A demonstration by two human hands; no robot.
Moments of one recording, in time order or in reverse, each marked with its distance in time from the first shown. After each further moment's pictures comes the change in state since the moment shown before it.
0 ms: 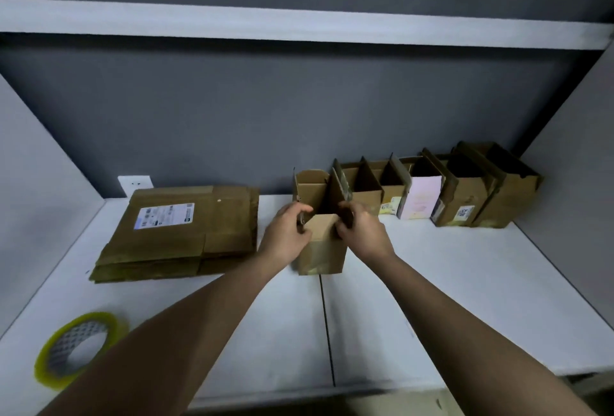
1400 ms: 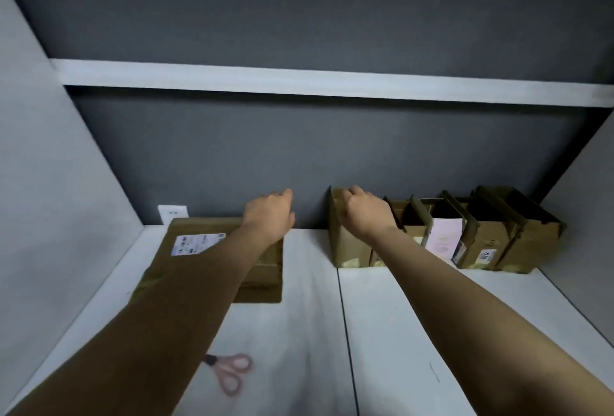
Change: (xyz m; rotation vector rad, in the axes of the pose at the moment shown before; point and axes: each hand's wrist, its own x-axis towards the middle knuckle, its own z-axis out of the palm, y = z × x) left_hand 0.034 0.021 -0.120 0.801 0.068 0.019; right_hand 0.056 -0.088 -0.032 -0.630 0.029 -0.327
